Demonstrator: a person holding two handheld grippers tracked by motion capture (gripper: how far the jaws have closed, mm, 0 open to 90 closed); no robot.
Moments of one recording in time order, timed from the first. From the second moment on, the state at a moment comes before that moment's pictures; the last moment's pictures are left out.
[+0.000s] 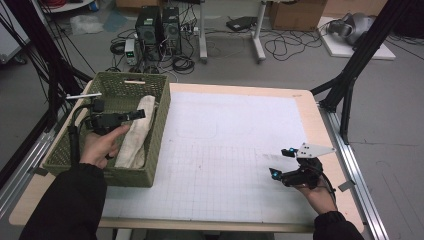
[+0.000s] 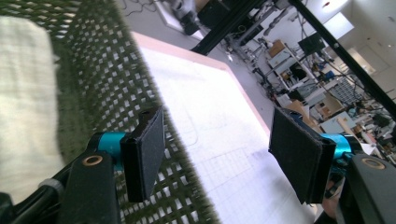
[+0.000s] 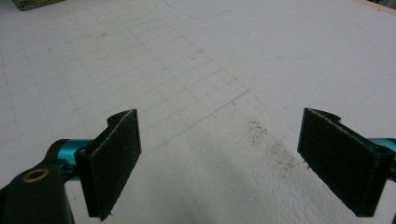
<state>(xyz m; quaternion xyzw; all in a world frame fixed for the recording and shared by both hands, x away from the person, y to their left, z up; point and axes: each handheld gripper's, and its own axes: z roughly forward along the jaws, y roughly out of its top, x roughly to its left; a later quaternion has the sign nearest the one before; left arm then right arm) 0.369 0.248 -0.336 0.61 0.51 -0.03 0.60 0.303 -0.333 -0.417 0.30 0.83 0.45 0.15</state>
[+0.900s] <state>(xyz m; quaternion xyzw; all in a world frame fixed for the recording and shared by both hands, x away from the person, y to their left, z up) 0.364 0.178 -0.327 0.63 0.50 -0.02 0.60 0.305 -0.334 -0.413 0.29 0.83 0.46 0.15</state>
